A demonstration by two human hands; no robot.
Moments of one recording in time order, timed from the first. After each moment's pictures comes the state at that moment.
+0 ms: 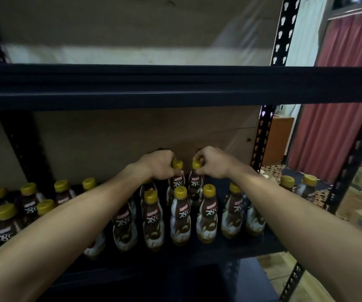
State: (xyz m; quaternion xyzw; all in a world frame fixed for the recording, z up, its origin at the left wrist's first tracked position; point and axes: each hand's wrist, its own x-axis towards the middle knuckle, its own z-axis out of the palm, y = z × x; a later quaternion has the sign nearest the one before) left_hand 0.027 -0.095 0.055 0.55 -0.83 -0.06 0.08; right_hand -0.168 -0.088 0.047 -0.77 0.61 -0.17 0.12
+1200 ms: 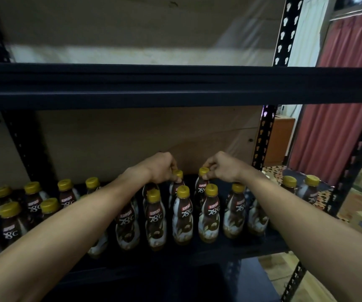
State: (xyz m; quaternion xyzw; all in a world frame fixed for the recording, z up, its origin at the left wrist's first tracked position) left_hand 0.037 -0.092 0.049 0.53 -0.84 -0.11 0.07; right_hand -0.192 -0.090 0.031 -0.75 0.60 -0.18 0.21
